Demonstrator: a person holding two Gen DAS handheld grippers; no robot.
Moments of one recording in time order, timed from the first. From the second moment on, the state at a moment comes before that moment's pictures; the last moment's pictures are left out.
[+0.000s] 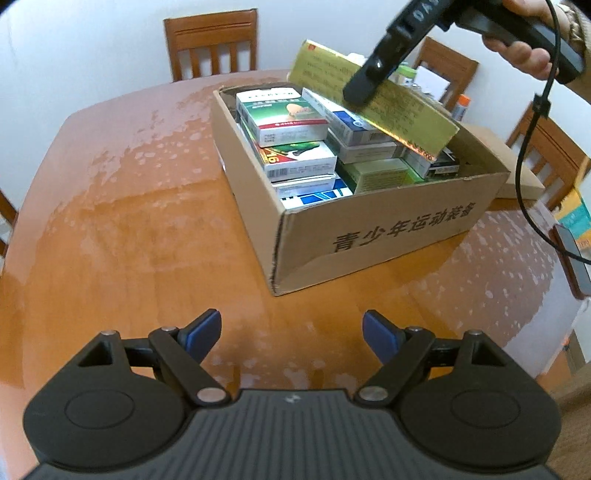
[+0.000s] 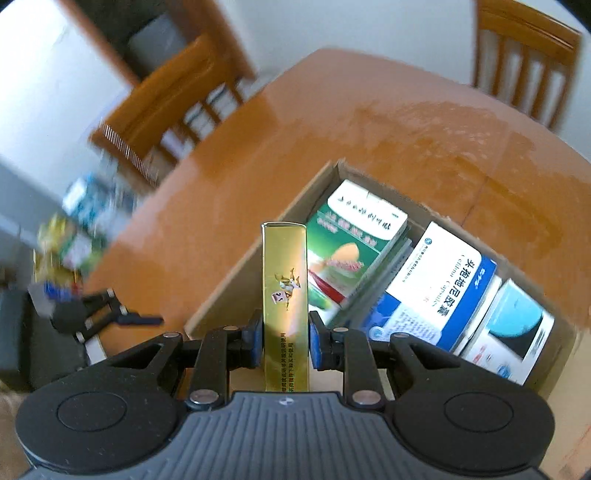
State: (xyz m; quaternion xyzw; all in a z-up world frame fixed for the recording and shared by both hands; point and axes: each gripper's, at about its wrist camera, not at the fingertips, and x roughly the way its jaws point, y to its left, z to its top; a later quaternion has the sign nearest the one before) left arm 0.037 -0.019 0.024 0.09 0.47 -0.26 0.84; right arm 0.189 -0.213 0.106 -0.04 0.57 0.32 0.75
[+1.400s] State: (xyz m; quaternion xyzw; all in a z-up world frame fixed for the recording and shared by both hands) left arm 0.053 -0.027 0.014 0.04 0.51 -0.17 0.85; right arm 0.174 -0.142 0.012 -0.23 0.62 0.47 0.58
